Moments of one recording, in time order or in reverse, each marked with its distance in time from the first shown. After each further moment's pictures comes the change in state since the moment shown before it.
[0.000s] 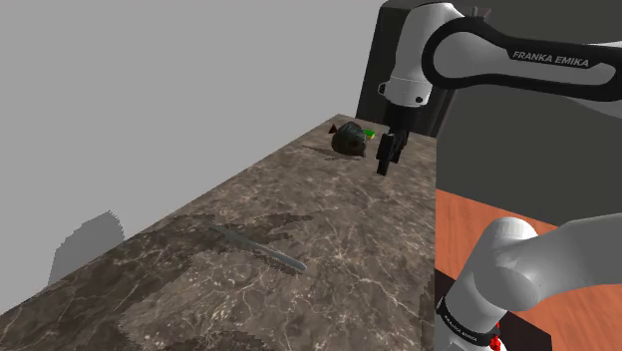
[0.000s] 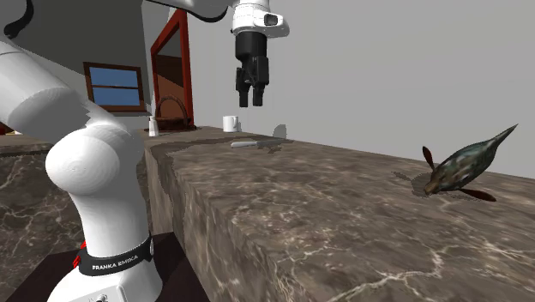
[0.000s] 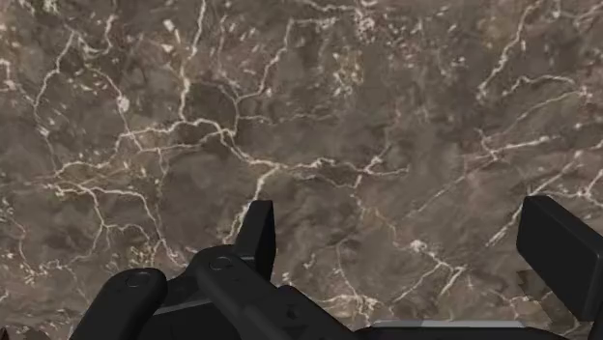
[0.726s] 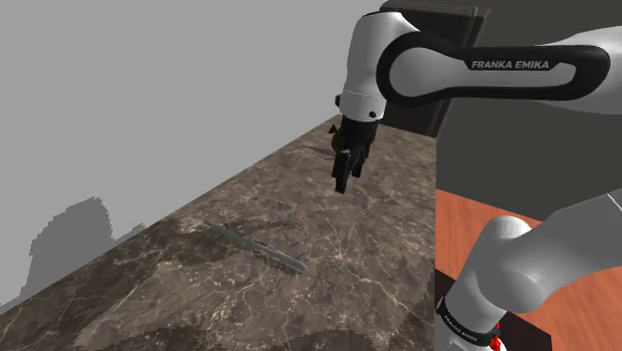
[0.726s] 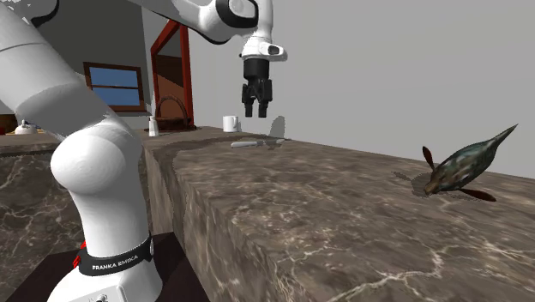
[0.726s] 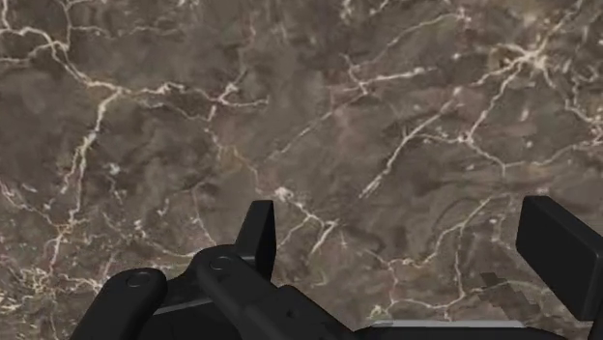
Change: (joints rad) arm 0.067 0.192 0.162 0.064 0.091 0.131 0.134
